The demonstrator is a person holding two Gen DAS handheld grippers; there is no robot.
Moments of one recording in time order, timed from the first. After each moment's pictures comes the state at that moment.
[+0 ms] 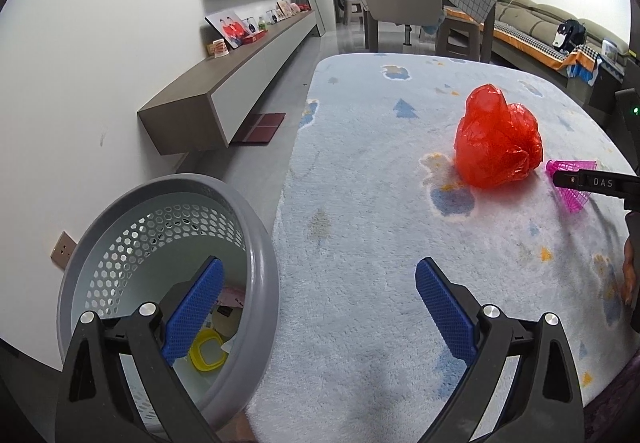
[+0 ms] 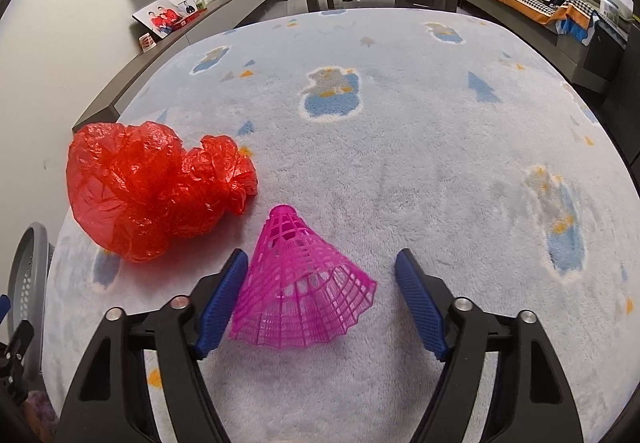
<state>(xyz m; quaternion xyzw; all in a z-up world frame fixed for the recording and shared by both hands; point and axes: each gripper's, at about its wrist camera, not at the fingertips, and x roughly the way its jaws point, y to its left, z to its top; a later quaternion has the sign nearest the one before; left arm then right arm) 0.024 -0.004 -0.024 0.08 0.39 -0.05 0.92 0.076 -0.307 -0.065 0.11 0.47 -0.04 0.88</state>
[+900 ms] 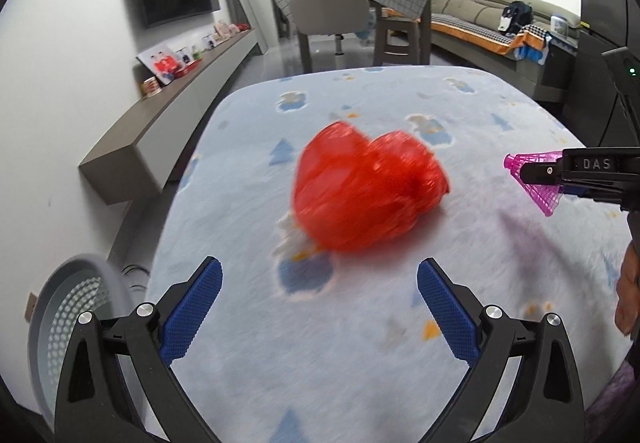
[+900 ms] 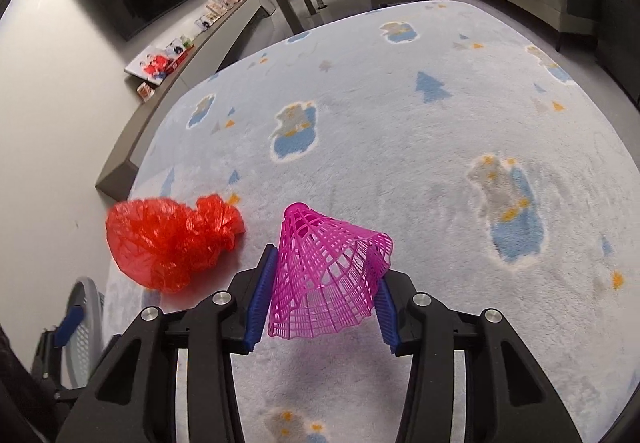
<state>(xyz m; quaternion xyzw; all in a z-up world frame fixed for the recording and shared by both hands) 0.050 -0.128 -0.014 0.12 0.36 -0.14 0.91 0.056 -0.372 -0.029 0.23 0.44 -0.03 0.86</state>
